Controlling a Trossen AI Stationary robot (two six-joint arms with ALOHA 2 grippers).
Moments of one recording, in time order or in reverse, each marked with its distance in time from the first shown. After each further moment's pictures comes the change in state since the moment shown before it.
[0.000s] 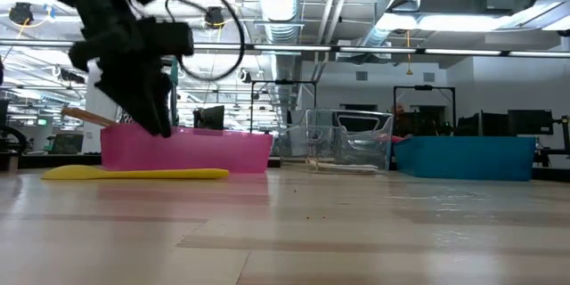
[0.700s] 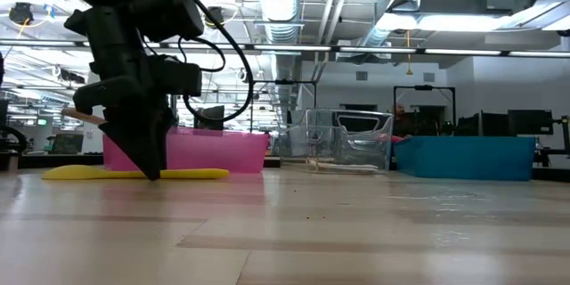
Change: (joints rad) left arm 0.012 0.235 -0.010 0.118 0.074 -0.042; right arm 0.012 0.000 0.000 -0.002 0.000 0.008
